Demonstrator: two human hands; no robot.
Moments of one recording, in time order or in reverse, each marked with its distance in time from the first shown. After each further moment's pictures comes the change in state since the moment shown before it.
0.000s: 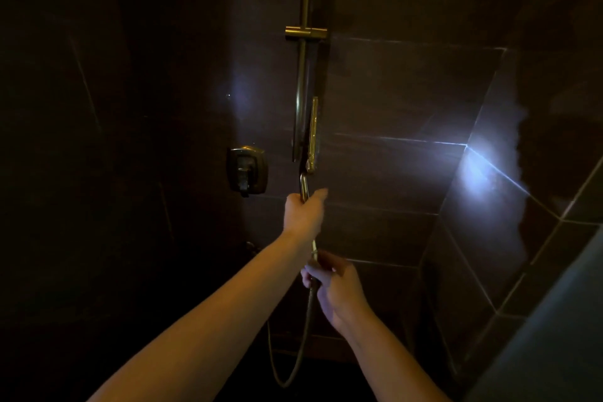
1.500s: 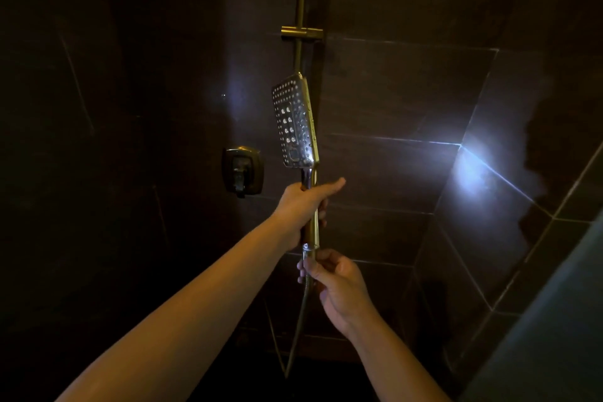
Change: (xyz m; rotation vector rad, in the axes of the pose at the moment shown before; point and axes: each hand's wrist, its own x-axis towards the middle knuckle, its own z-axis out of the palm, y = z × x) left_hand -0.019 0.033 -0.008 0.061 -0.290 -0.005; right_hand -0.005 -0.003 -0.010 0.030 -0.109 -0.028
